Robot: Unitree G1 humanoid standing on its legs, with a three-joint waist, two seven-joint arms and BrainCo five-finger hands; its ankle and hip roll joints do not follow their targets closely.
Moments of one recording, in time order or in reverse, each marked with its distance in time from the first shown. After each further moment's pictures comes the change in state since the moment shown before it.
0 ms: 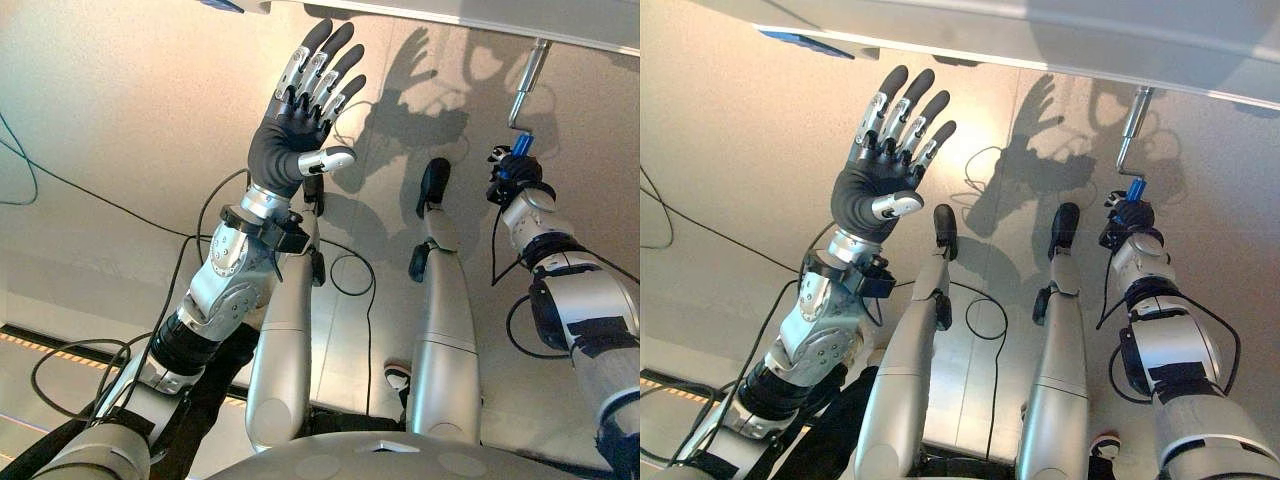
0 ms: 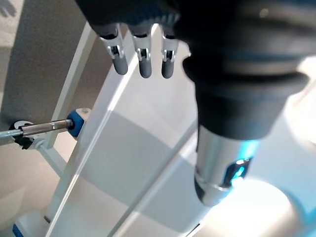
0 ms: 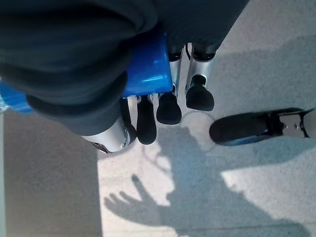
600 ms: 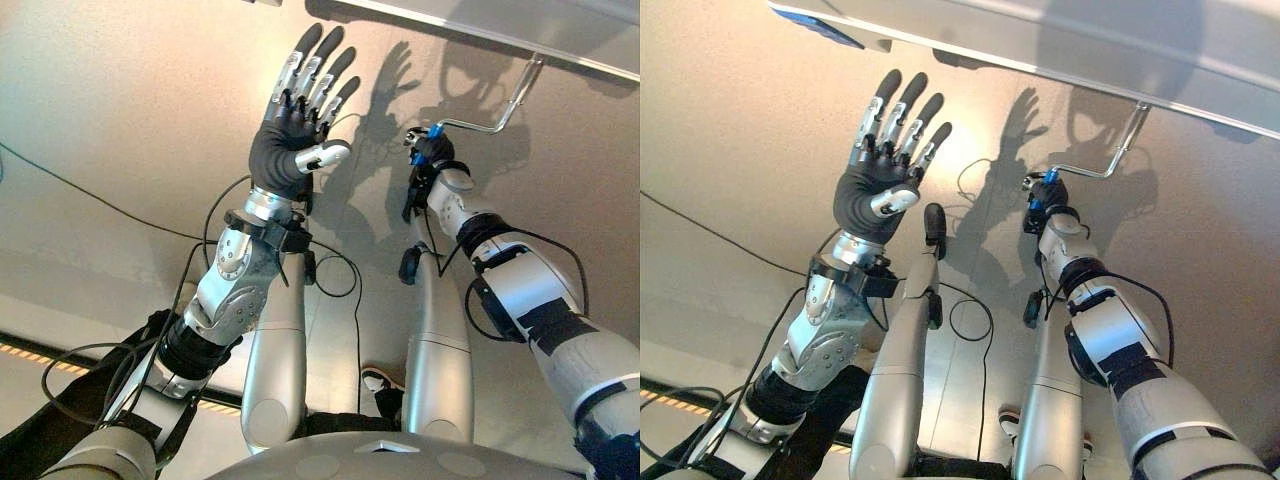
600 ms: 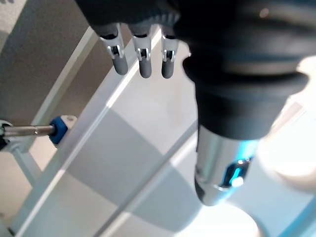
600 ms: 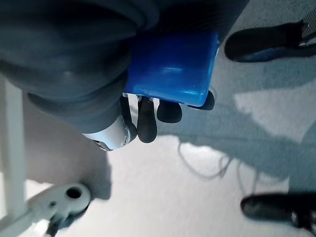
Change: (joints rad) left arm 0.001 -0.050 -0.023 0.001 0.000 -0.001 0.054; right arm -0.165 0.203 0.253 -0.007 0.008 0.024 -0.059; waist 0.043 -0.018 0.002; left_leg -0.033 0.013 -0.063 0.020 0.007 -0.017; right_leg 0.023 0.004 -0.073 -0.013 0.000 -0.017
